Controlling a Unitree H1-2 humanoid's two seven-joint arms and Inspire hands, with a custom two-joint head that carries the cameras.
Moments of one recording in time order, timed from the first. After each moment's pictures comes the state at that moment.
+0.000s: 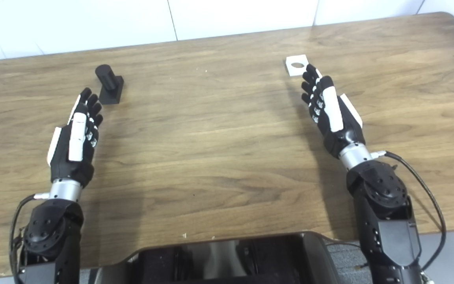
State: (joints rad) left arm 0.00 0.10 0.09 -0.21 -0.10 0.18 -0.05; right arm -0.05 -0.22 -0.11 -0.19 0.21 0.26 0.18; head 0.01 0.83
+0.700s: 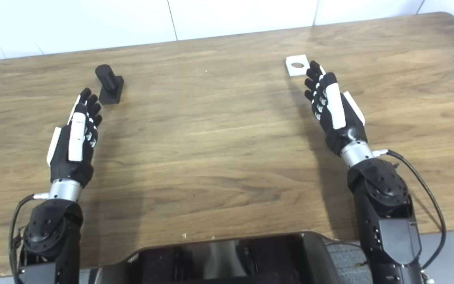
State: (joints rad) left arm 0.00 0.10 0.09 -0.21 -0.08 0.18 -0.05; right arm -0.06 -0.22 -0.11 -0.19 0.22 0.26 0.17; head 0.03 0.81
